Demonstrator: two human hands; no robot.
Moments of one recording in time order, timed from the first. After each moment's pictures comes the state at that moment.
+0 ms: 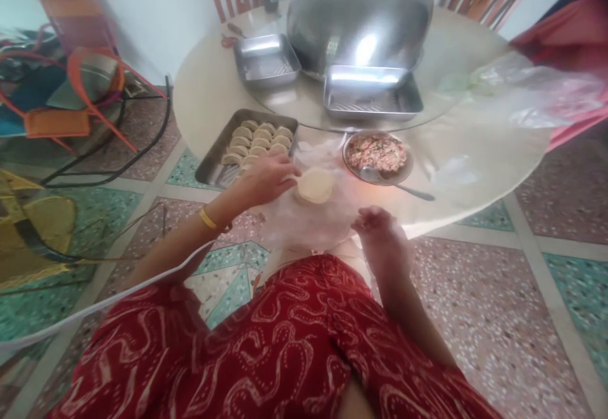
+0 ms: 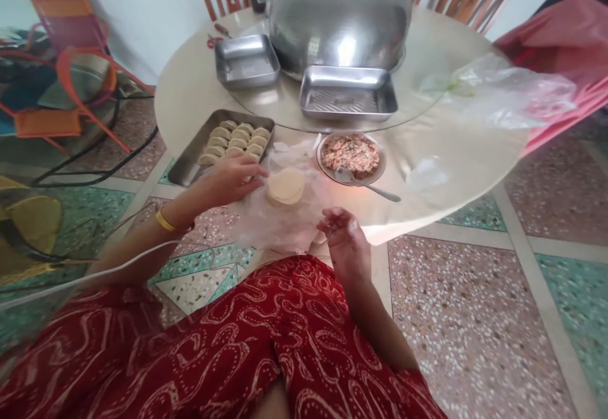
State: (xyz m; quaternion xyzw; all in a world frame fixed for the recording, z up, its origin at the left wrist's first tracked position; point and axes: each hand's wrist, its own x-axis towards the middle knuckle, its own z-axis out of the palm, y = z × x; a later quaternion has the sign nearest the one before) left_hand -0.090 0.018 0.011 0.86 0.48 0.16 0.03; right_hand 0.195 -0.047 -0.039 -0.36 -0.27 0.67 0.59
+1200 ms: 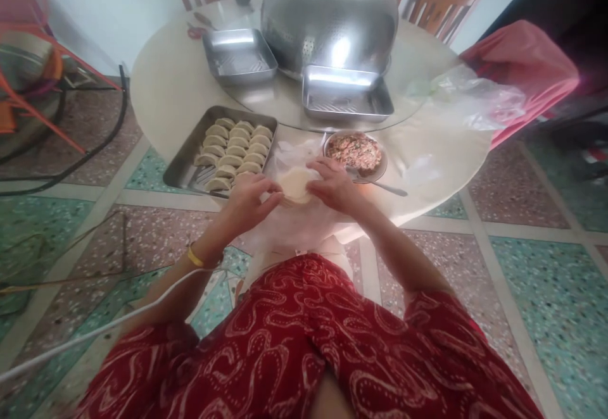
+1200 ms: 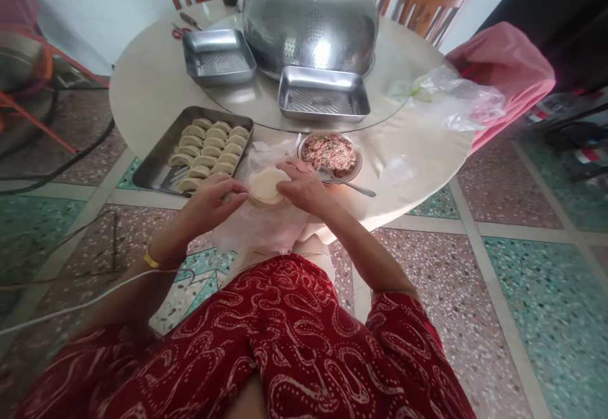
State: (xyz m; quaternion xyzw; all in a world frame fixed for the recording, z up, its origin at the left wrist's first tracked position) left_hand -0.070 -0.021 -0.007 0.76 0.56 0.30 0.16; right_hand 0.171 0.074 -0.039 -0.27 -0.94 0.03 0.19
